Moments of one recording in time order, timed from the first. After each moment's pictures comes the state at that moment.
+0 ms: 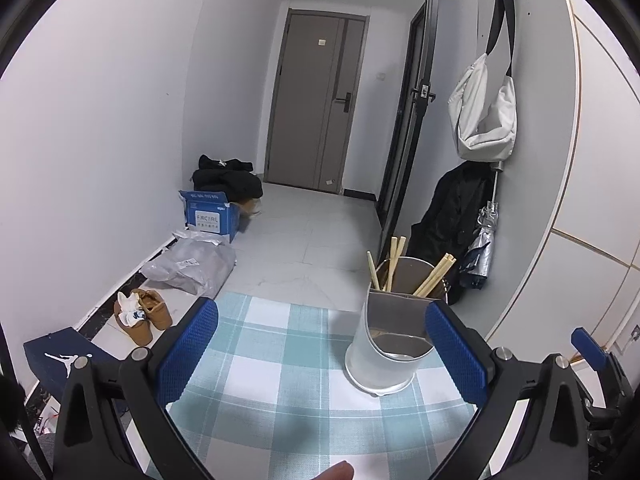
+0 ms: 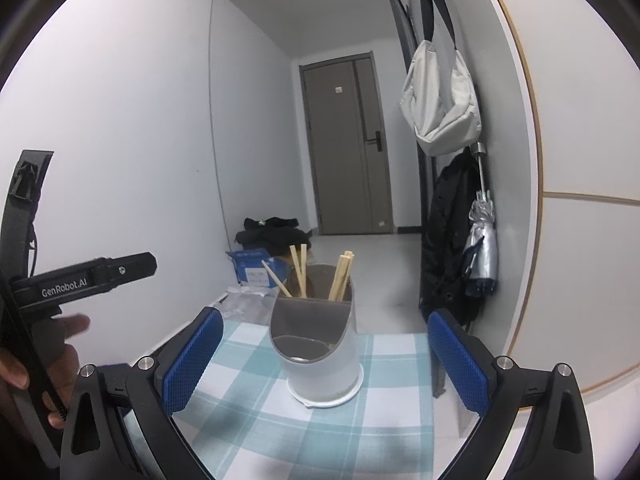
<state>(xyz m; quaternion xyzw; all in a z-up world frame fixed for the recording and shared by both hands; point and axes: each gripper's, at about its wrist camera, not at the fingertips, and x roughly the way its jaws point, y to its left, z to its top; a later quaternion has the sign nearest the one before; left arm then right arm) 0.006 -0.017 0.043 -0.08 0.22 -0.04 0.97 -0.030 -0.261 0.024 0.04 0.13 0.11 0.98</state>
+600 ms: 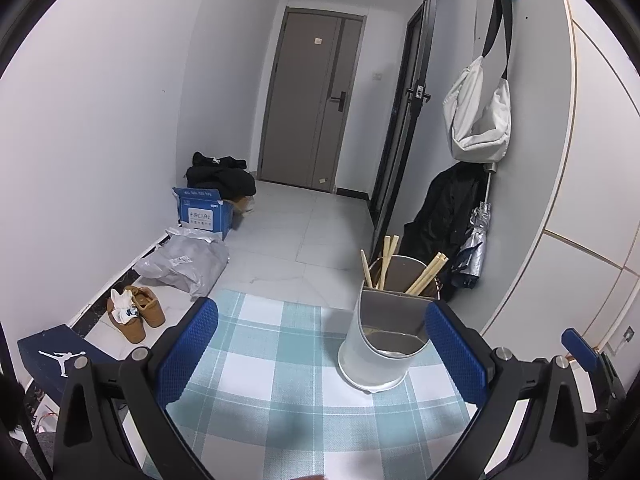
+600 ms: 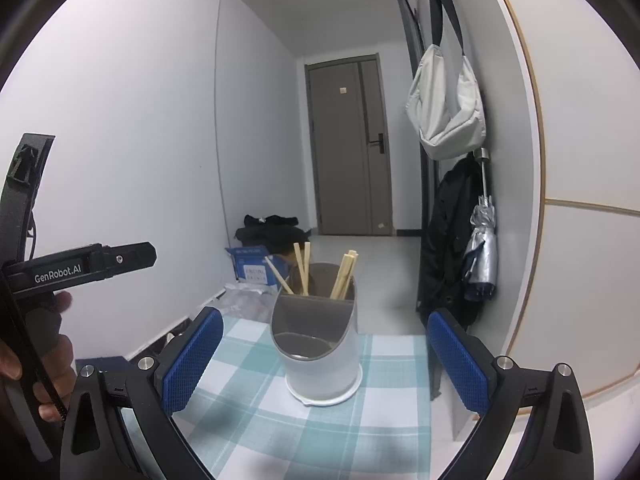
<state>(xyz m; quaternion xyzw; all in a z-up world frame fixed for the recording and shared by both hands) 0.005 -0.013 0.043 -0.09 0.23 -0.06 0.97 -0.032 -0.256 0.023 0.02 0.13 0.11 0.98</state>
